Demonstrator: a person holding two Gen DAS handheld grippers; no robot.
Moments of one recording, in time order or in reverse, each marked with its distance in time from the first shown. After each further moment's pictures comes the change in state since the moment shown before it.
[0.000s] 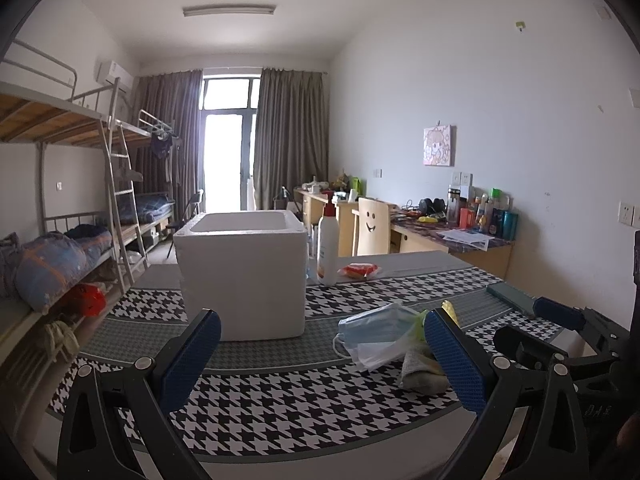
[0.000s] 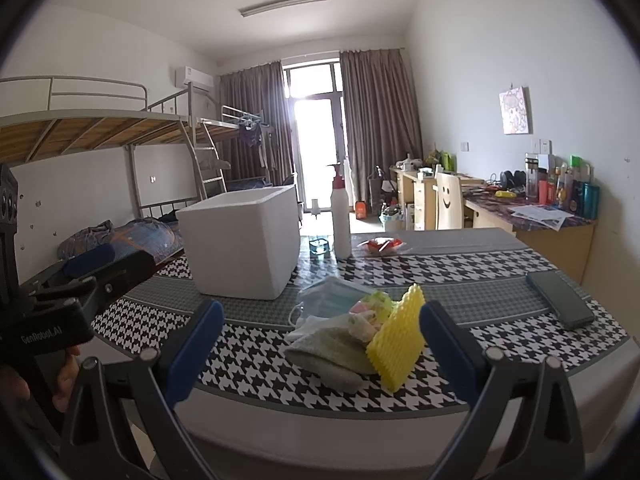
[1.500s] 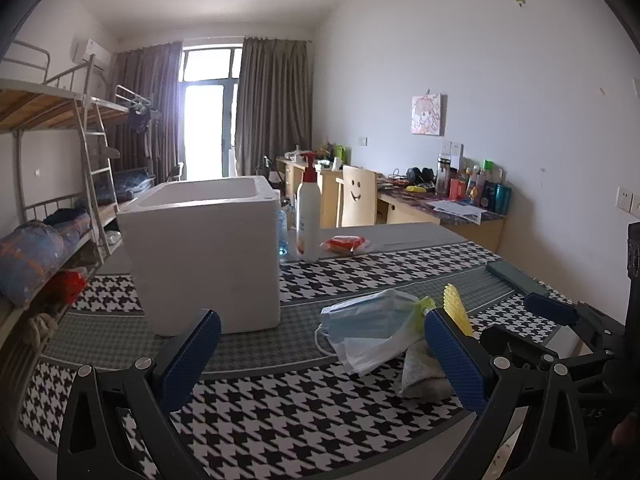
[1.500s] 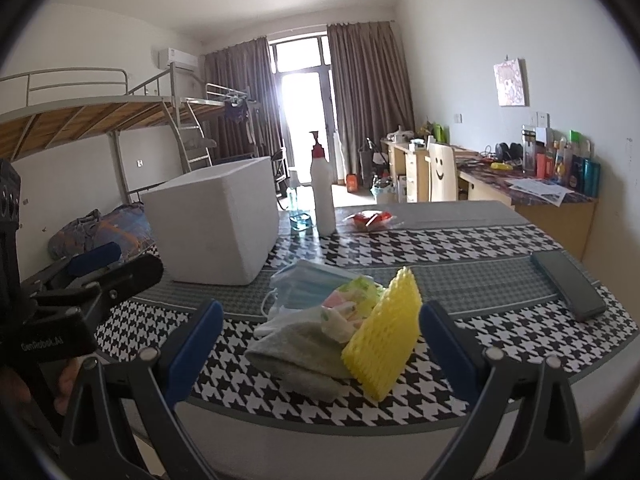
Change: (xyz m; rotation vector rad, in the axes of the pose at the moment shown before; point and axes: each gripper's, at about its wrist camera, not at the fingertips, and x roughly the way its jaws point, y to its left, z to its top) left arm 0.065 -0.010 0.005 0.015 0.130 -0.065; right arm 0.039 -0.023 0.000 0.035 0.107 -0.027
